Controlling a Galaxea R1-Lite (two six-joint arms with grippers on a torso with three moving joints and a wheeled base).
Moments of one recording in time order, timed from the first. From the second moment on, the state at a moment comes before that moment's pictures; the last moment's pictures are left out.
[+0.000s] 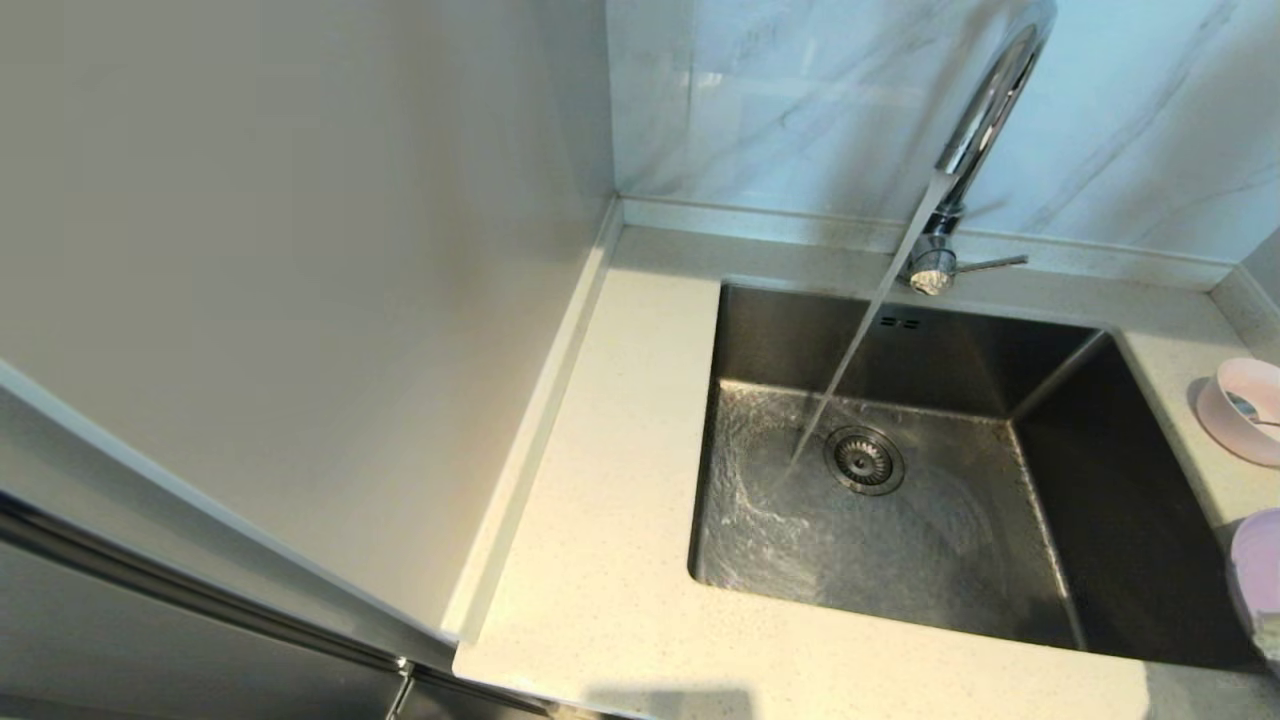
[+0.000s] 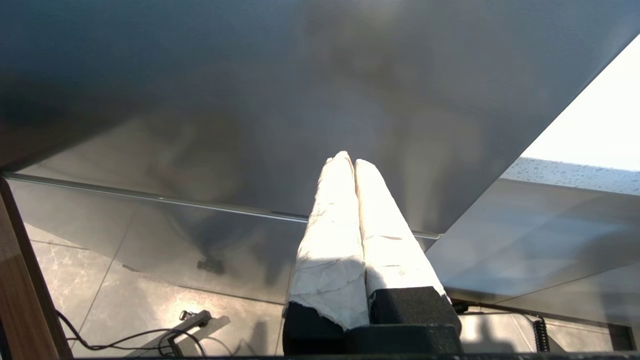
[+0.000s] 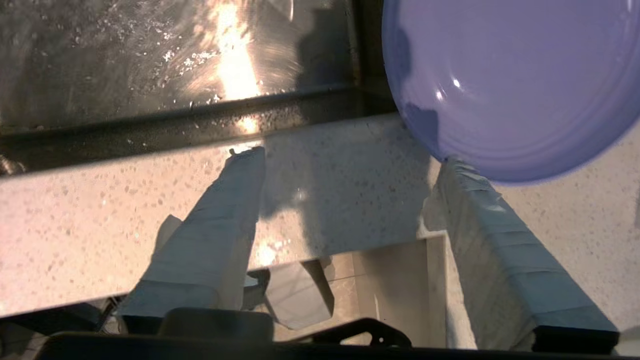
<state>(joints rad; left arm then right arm) 0.00 0.00 0.00 0.00 0.00 0.00 -0.20 1.04 -0.70 0.46 -0.14 0.18</state>
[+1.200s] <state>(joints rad) 0.00 0.00 0.00 0.00 0.00 0.00 -0.33 1.52 -0.58 -0.11 -0.21 0.12</state>
